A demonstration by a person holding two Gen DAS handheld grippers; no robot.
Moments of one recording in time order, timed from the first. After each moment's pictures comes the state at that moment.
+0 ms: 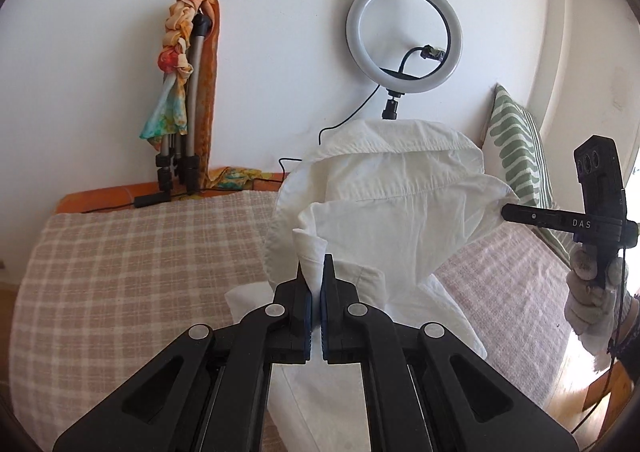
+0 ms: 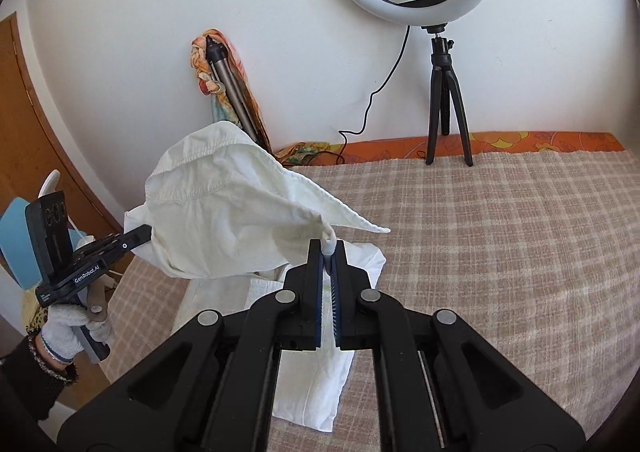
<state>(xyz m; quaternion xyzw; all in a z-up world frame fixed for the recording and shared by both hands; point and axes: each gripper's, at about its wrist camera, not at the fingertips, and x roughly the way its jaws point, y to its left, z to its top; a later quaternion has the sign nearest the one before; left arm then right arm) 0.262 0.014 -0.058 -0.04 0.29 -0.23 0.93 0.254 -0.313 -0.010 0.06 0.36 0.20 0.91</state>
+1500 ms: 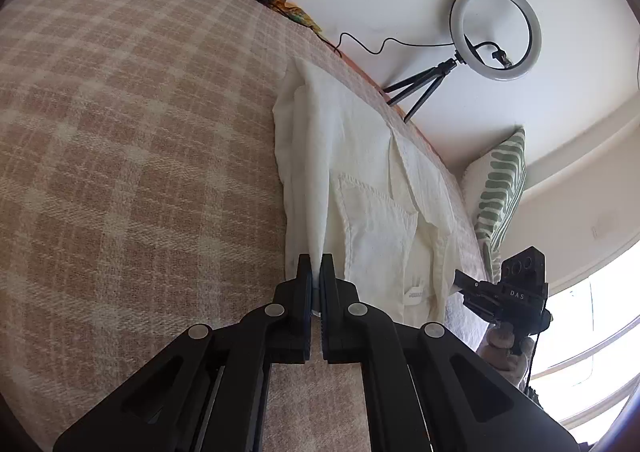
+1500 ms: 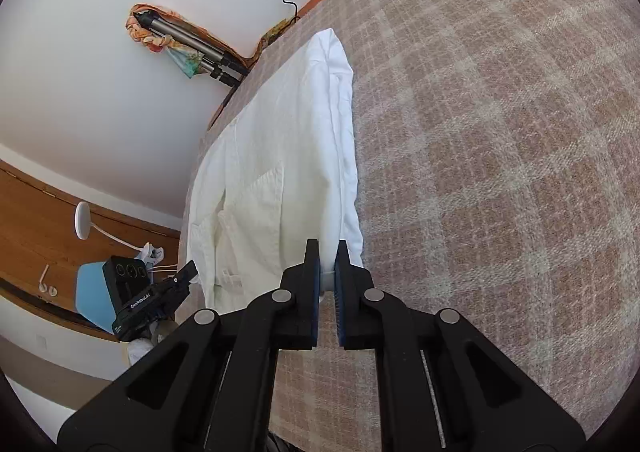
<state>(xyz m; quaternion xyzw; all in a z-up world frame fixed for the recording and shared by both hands) 0.201 0.072 -0.181 -0.31 0.45 -0.23 0.81 0.201 -0.356 -0.158 0.30 0.51 0.21 0.78</state>
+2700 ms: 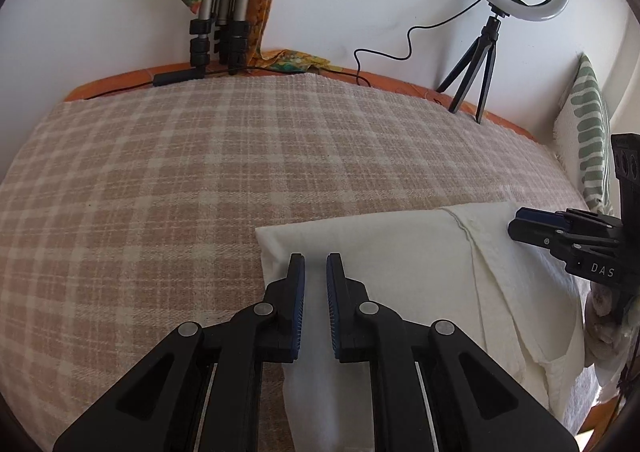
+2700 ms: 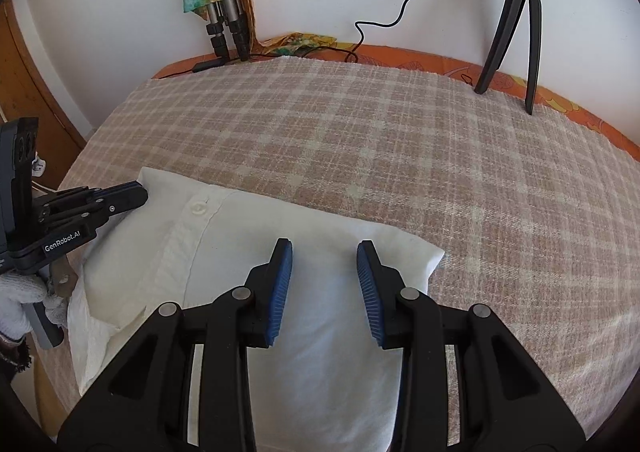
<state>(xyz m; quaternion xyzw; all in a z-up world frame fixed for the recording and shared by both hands) 0.329 0.016 -0.167 -0.08 0.43 -0.13 0.89 0.339 -0.246 -0.132 -0.06 0.47 0.19 0.86</state>
